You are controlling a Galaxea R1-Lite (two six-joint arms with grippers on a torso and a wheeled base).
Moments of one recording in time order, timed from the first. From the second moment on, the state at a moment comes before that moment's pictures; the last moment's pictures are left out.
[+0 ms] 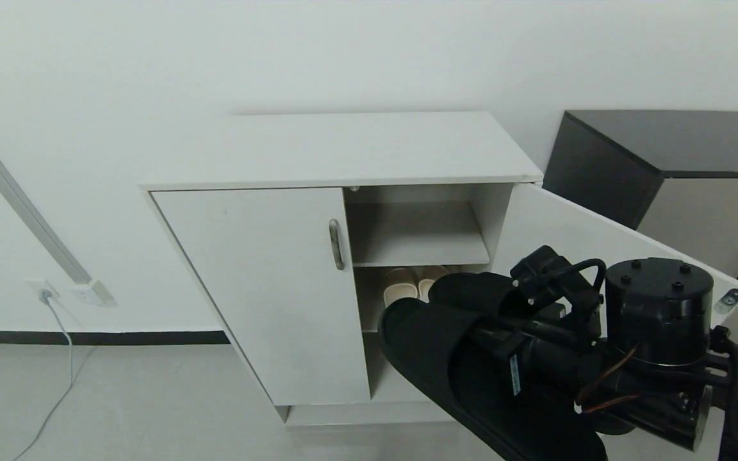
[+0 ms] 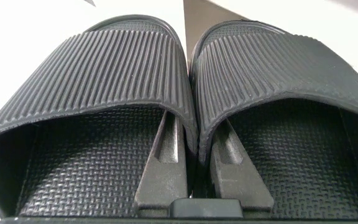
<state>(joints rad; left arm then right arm) 0.00 0.00 0.00 0.00 -0.02 -0.06 0.78 1.64 -0.62 -0.76 -0.08 0.02</state>
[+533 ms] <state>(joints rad) 0.00 0.00 0.00 0.00 -0.02 -0.06 0.79 1.65 -0.62 -0.76 -0.08 0.02</state>
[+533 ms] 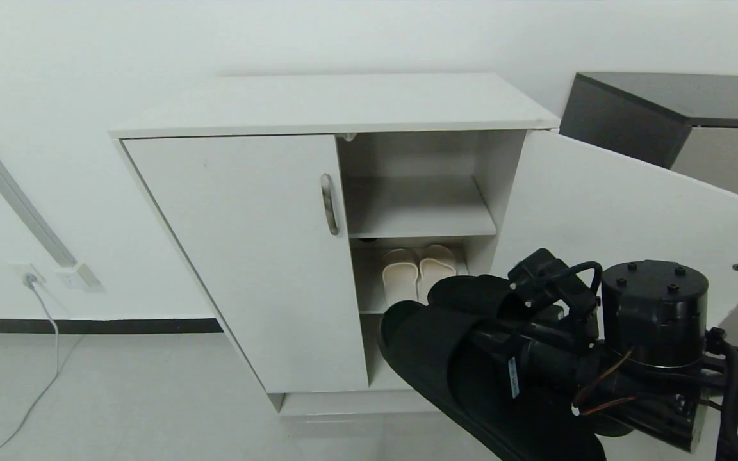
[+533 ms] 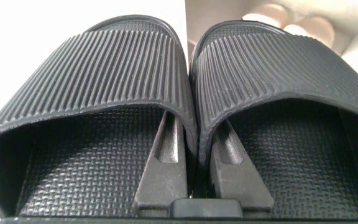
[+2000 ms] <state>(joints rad) 0.00 0.00 0.00 0.00 -0.02 -0.06 0.90 1.91 -1.23 -0.42 -0.74 0.18</state>
